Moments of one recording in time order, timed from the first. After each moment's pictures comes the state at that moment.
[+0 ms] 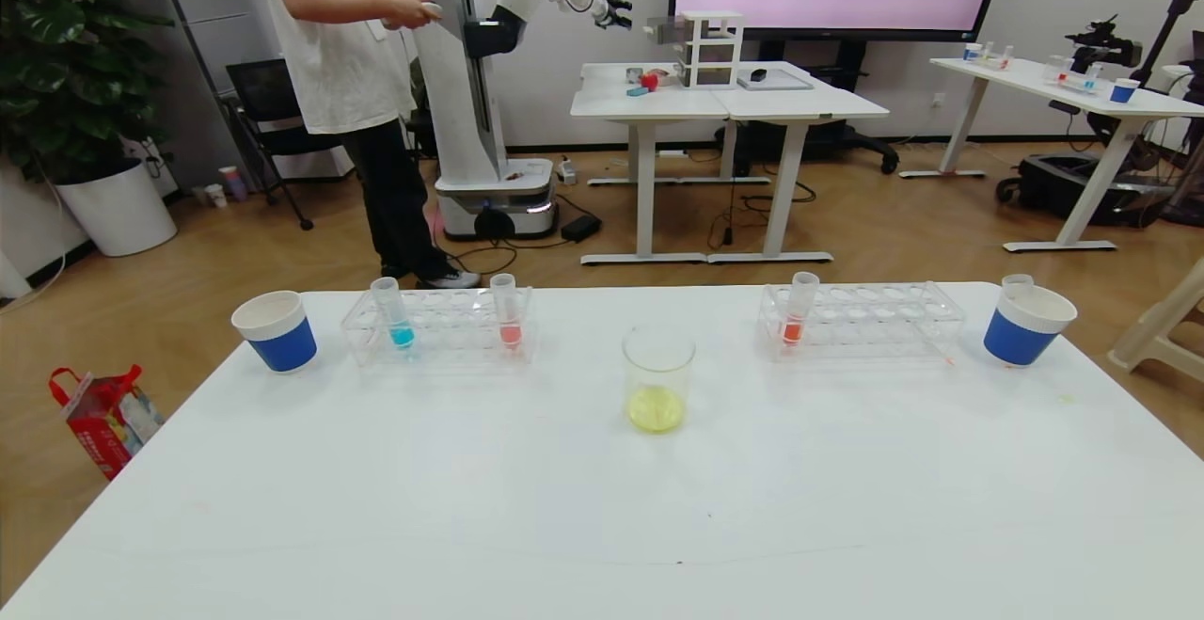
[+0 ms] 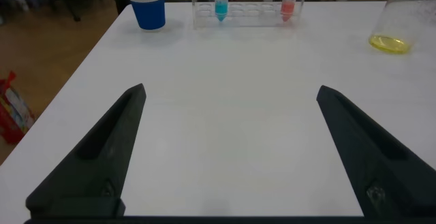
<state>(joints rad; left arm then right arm) 0.00 0.00 0.00 0.01 0.00 0.00 0.01 0.00 0.00 0.00 0.00 0.01</state>
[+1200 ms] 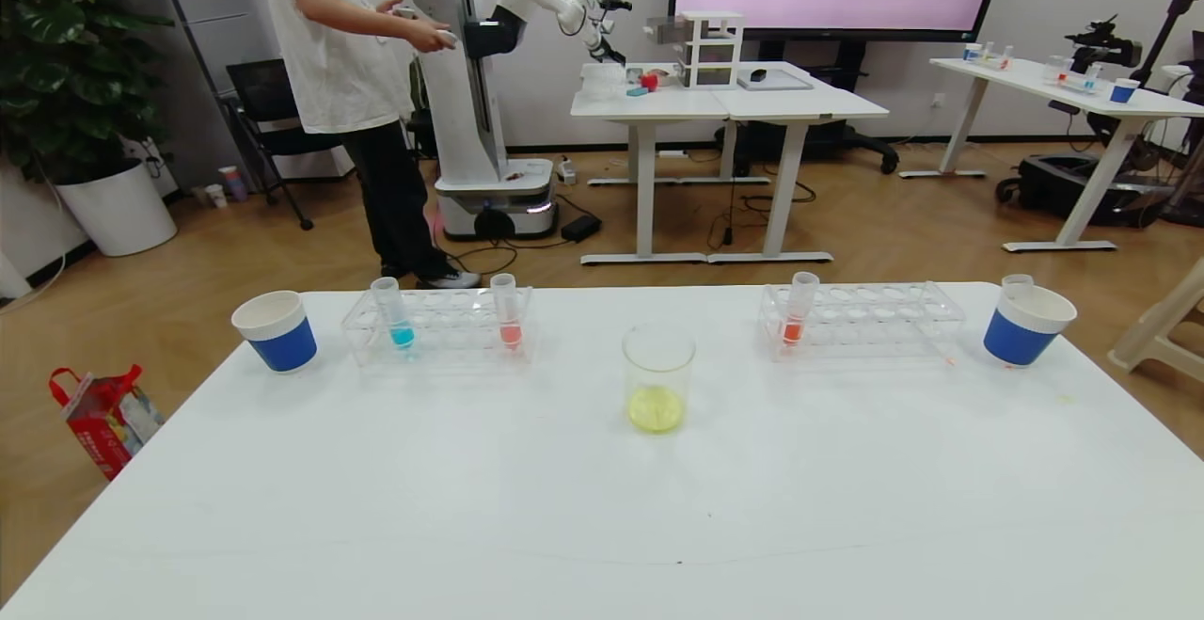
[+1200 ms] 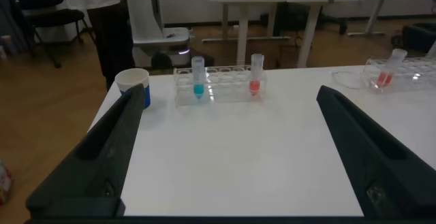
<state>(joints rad) -0.03 0.40 -0.38 -0.16 -0.07 -0.01 0.01 0.00 0.00 0.00 0.00 0.01</state>
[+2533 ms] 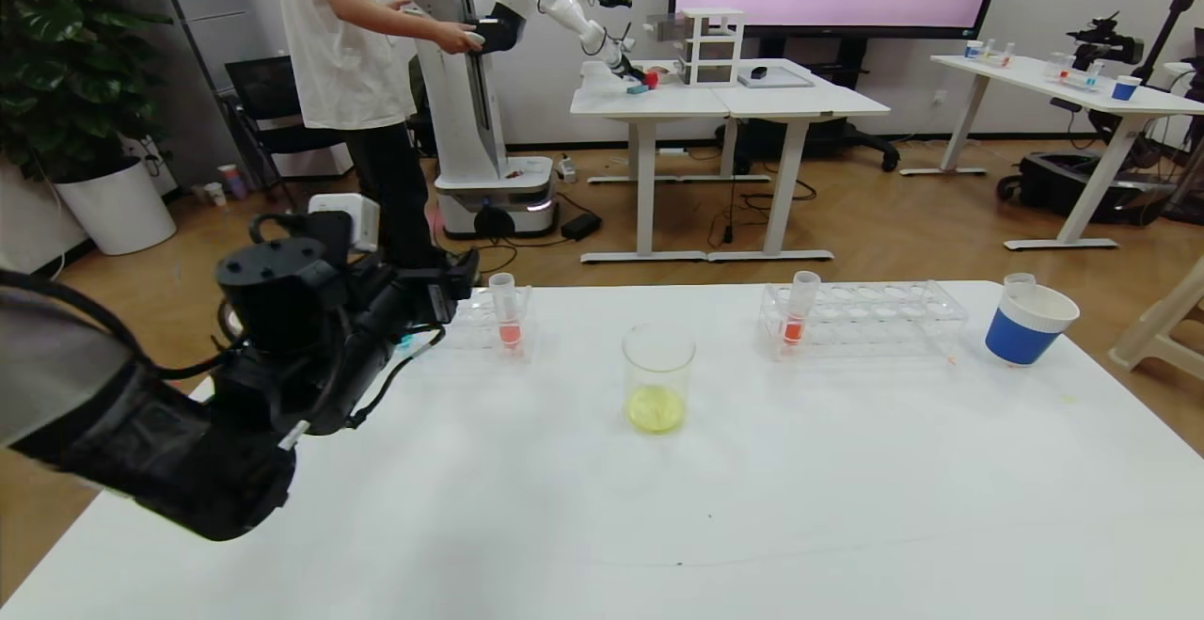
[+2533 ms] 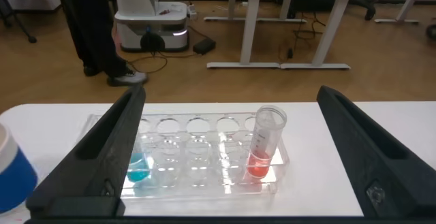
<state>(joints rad) -0.31 1.95 -0.71 -1.29 0.27 -0.04 0.01 0.00 0.00 0.00 0.00 0.01</state>
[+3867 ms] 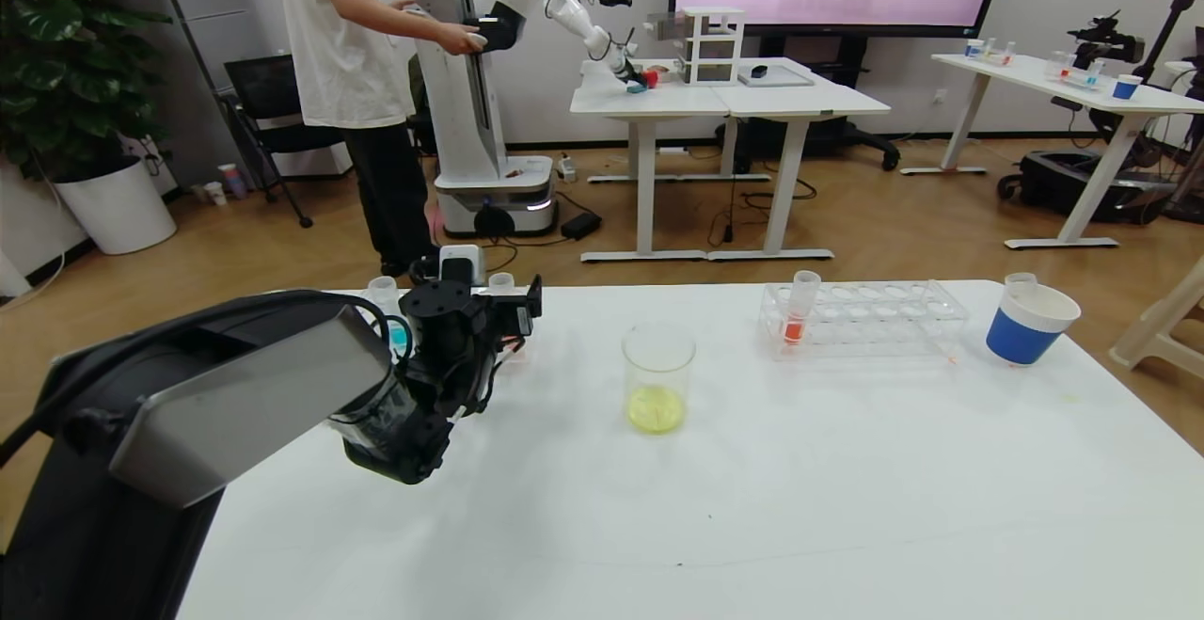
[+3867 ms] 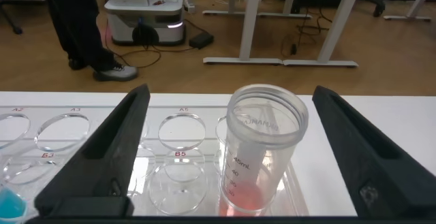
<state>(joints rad) -0.35 2.41 -1.10 -1.38 0.33 -0.04 0.01 0.00 0.00 0.00 0.00 0.01</state>
